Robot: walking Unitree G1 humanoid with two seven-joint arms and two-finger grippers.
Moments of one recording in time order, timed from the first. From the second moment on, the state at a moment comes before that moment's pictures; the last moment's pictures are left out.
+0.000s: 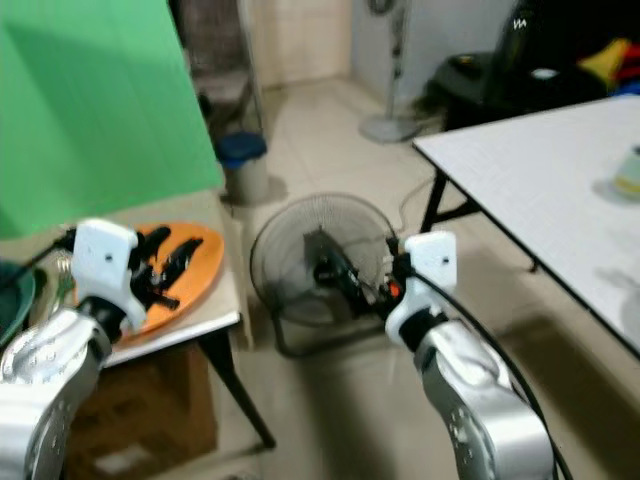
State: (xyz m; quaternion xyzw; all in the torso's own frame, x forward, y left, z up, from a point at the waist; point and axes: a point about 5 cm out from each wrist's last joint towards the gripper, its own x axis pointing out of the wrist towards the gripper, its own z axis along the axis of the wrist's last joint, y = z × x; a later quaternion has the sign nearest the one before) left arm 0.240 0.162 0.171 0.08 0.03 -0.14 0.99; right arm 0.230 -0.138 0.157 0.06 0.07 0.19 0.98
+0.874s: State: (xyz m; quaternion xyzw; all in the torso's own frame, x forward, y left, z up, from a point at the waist) left arm 0.235 0.164 0.162 0.07 0.04 -0.12 0.99; right arm 0.239 -0.129 0.160 0.03 0.07 0.24 0.97
